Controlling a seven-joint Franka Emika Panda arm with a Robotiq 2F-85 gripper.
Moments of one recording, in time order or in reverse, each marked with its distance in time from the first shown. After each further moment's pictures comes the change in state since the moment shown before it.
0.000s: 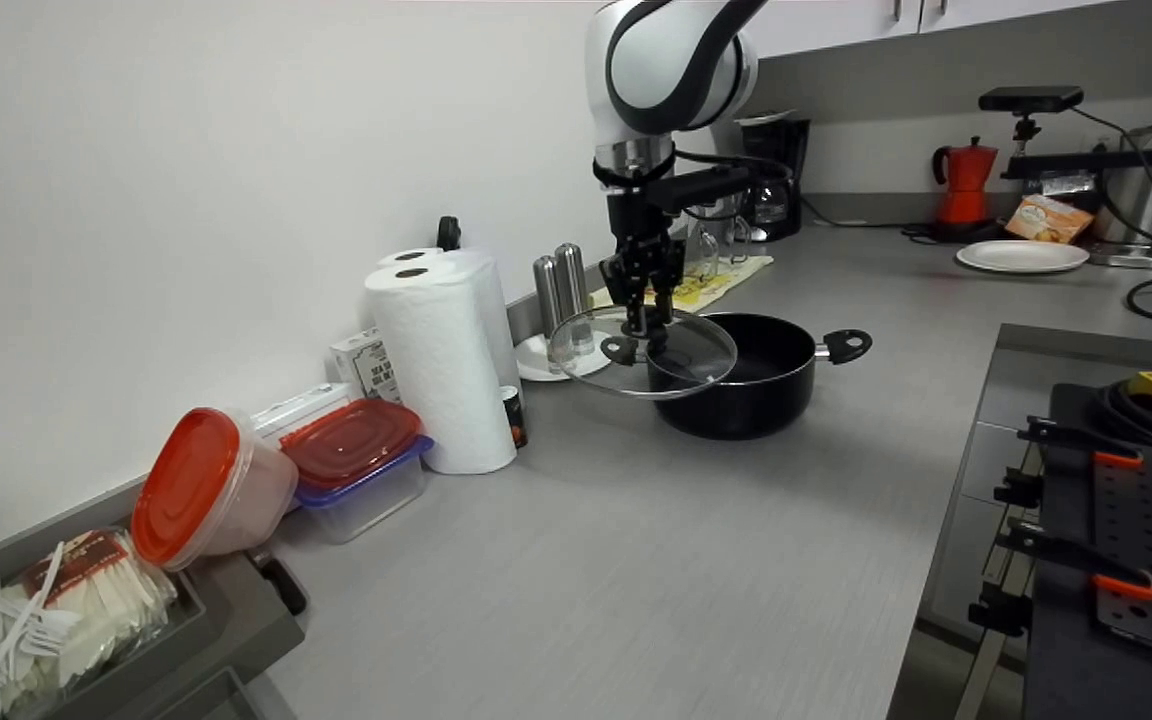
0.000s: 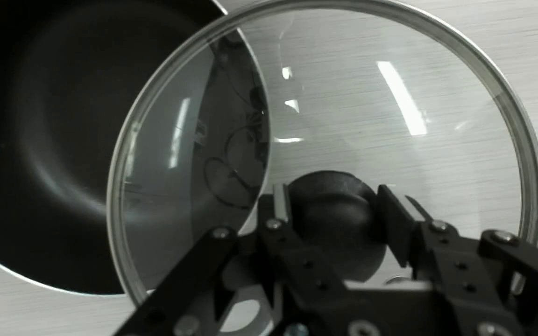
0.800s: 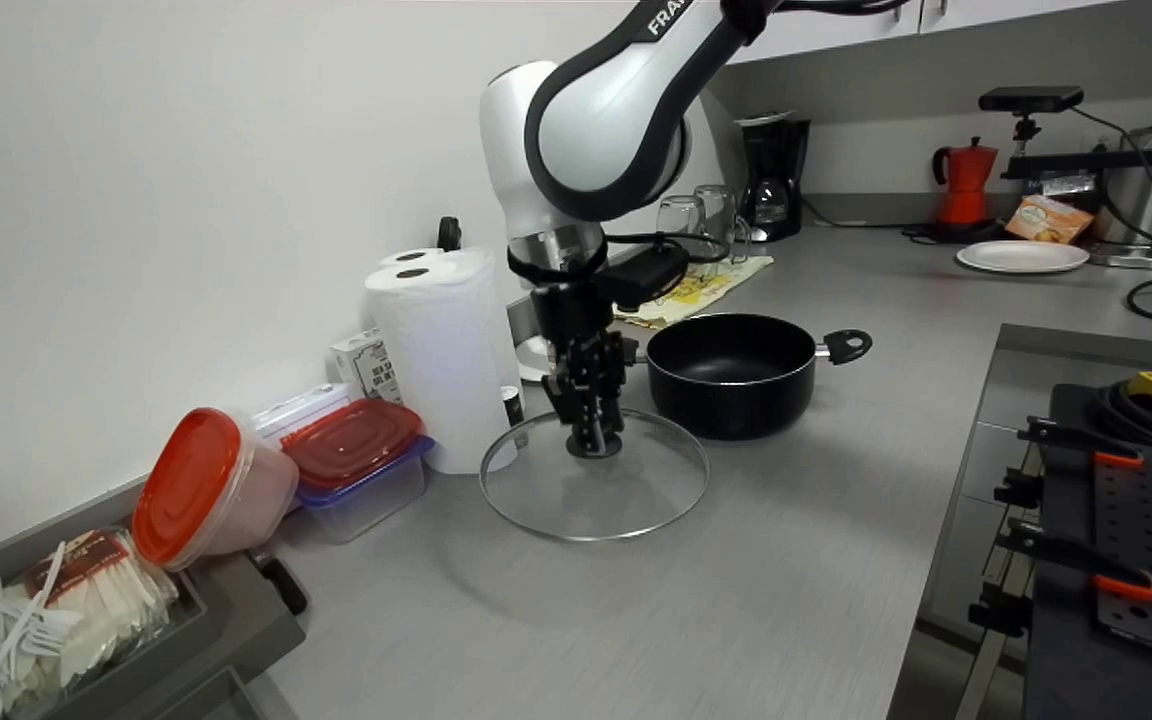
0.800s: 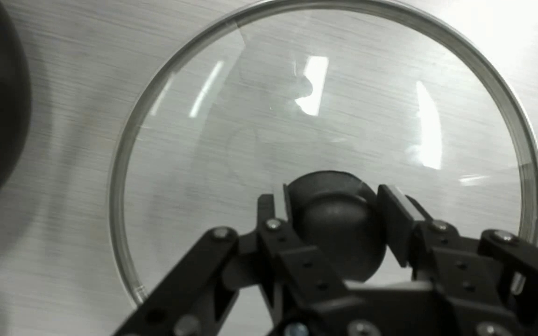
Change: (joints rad) arm 0.162 0.150 0.125 0.087 -0.021 -0.032 -0.083
